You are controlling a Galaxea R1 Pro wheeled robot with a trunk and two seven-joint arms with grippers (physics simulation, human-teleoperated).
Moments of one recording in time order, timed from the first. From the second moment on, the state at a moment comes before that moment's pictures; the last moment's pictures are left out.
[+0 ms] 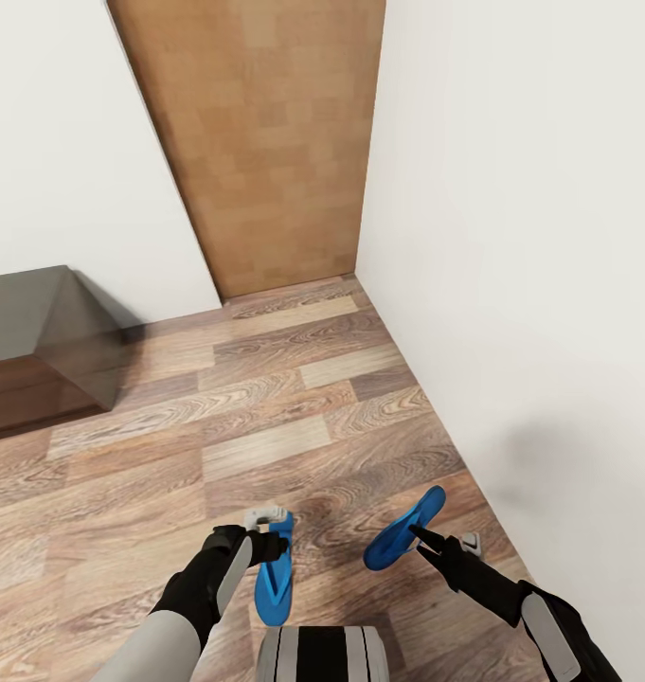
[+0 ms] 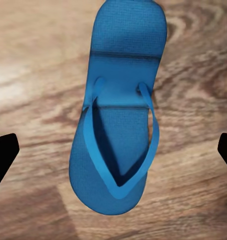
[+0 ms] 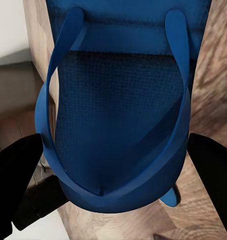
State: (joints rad) left arm -0.59 -0.17 0.01 -0.65 0.08 0.59 0.09; right arm -0.34 -0.11 -0.22 -0.84 -0.70 0.70 0.73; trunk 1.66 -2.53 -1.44
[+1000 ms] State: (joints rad) left arm -0.59 -0.17 0.01 -0.65 0.08 0.59 0.09; right arm -0.34 -0.11 -0.22 -0.84 -0.70 0.70 0.73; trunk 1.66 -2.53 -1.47
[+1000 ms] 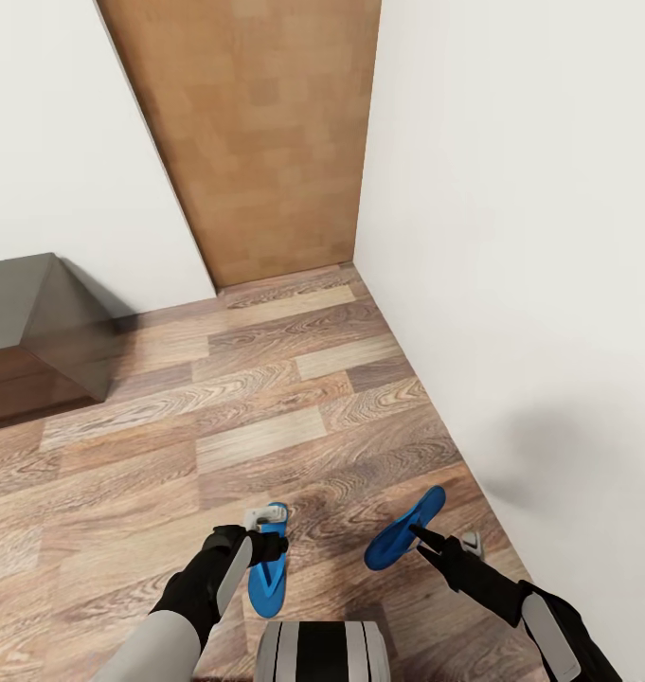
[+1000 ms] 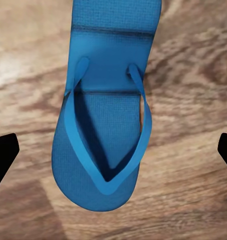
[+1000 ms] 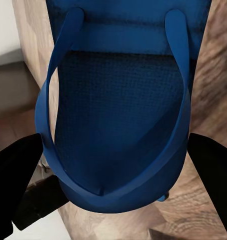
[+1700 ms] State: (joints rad) left arm -0.59 -0.17 0.01 -0.65 0.08 0.59 0.09; right arm -0.34 -0.12 -0.23 -0.84 -0.70 0.71 0.73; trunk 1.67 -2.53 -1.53
